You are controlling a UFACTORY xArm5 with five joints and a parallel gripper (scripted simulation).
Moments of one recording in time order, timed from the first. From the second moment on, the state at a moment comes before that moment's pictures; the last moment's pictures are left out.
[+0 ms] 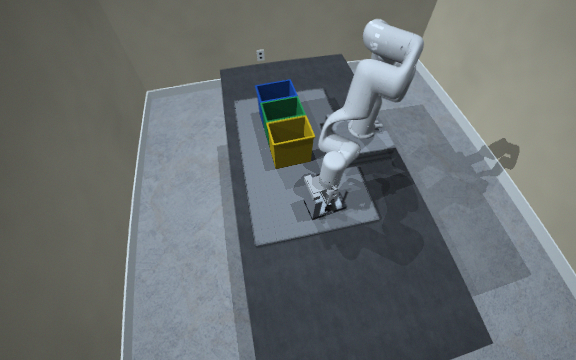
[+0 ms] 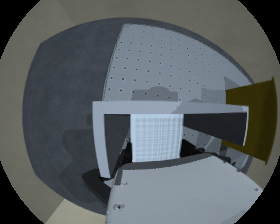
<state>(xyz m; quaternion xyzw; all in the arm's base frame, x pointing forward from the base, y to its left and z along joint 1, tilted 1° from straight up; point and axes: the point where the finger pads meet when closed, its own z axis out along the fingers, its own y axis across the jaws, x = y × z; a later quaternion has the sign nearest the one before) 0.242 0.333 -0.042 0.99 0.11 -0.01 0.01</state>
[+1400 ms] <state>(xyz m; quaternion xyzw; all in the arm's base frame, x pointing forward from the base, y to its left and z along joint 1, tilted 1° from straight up) 0.242 0.333 -0.032 0.99 0.11 -0.01 0.01</state>
